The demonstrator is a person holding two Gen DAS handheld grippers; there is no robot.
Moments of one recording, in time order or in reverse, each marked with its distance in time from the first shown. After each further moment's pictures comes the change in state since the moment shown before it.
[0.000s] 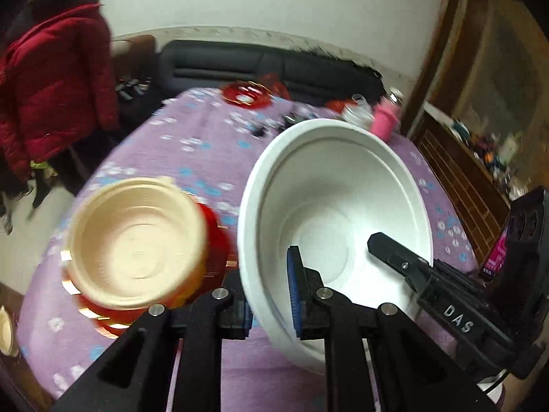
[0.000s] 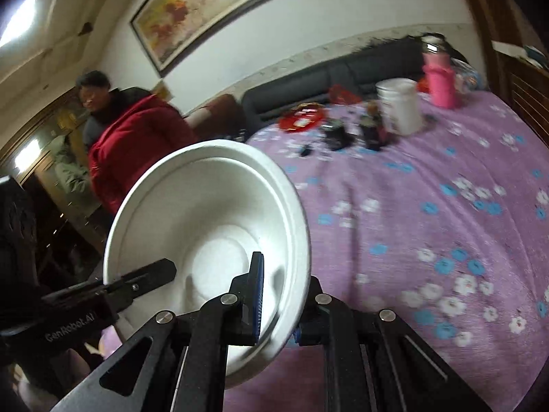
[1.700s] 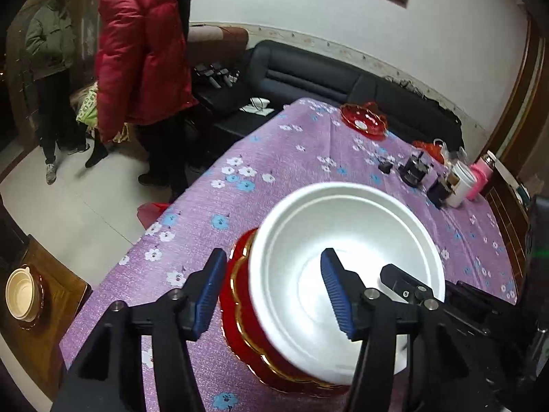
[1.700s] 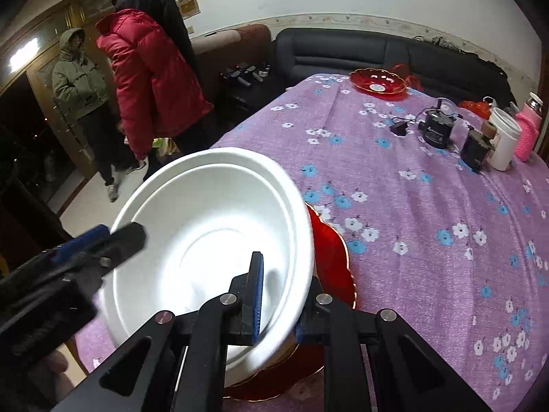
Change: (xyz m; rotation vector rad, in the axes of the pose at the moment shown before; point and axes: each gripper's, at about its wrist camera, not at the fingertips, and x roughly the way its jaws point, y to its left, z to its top) left arm 0.002 0.160 0.010 -0.228 -0.056 0.213; right arm 0.147 0.147 -0.003 -0.265 0.258 -0.137
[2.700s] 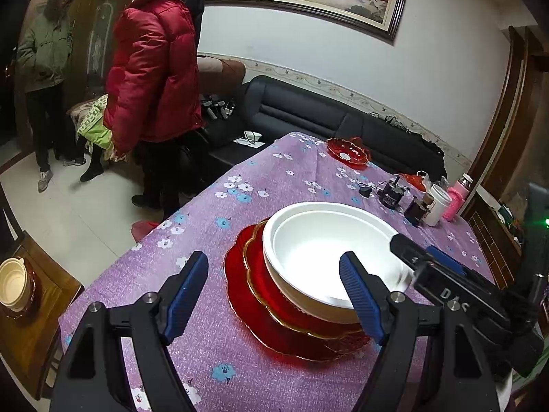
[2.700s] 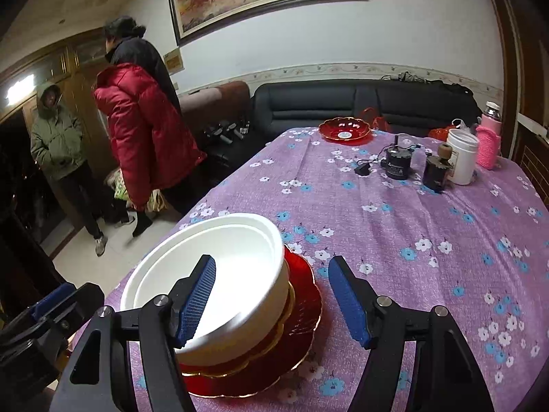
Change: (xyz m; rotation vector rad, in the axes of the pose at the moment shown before) left arm -0.061 0.022 -0.043 -0.032 -0.159 -0.072; right arm -0.061 -0.003 -0.026 0.070 -0.264 -0.061
